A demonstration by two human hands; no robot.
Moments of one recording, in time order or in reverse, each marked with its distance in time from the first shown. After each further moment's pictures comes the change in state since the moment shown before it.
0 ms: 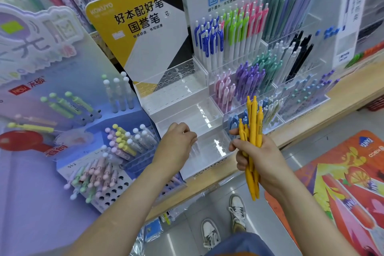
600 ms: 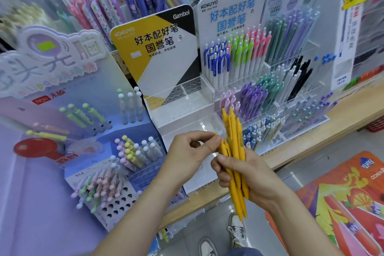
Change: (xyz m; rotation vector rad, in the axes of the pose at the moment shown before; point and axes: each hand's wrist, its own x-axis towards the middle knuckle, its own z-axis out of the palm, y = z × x) left_hand 0.010 0.062 -0.090 -1.058 -0.131 -0.545; right_hand -0.003 -0.018 0.032 0.184 -0.424 0.097
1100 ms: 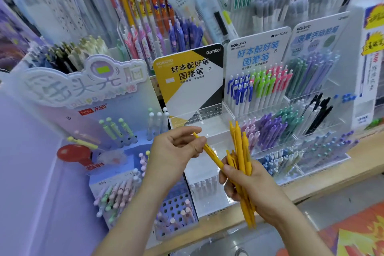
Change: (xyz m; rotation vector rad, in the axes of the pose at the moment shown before) left_hand -0.015 0.041 -0.055 -0.205 0.323 0.138; right_hand 0.017 -0.020 0.027 -0.374 0.068 -0.077
